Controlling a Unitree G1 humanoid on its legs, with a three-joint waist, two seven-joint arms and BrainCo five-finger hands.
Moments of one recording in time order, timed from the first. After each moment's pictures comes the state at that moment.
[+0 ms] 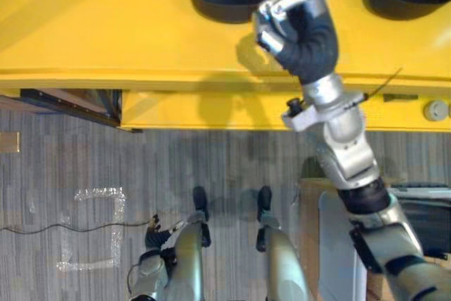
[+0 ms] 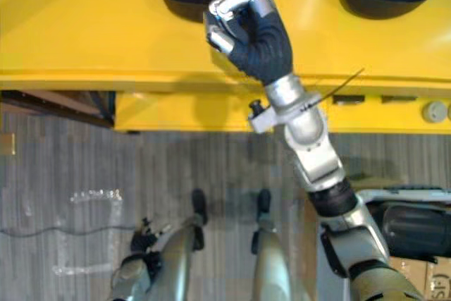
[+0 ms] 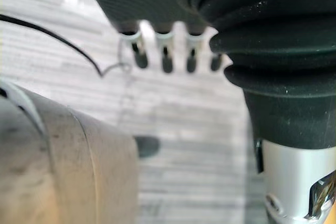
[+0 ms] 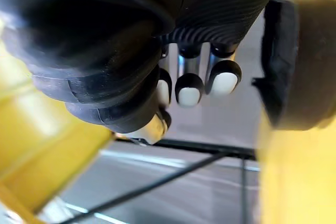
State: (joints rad) left arm -0.06 0.07 0.11 0.89 -0.16 -0.22 0.21; right arm -0.84 -0.42 0.30 -0.08 0.32 -0.30 0.05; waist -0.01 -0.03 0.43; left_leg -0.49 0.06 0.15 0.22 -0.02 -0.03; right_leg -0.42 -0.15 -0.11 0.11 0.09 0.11
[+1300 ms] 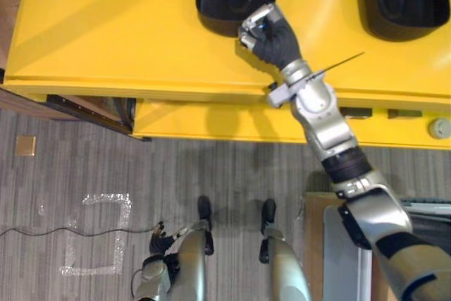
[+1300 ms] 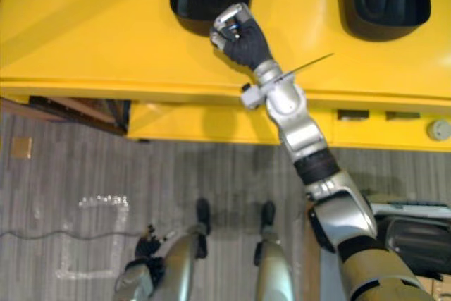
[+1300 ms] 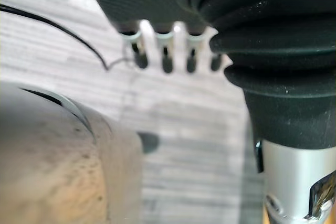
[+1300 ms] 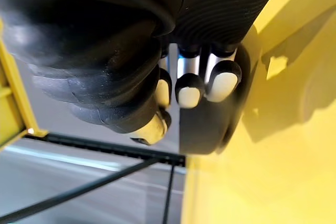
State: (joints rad) left arm -0.06 0.05 0.10 0.96 -0.16 -0.22 0.18; right arm -1.02 -0.31 0.32 0.39 0.21 -0.22 0.04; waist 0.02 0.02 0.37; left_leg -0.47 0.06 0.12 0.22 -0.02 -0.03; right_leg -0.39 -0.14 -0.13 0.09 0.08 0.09
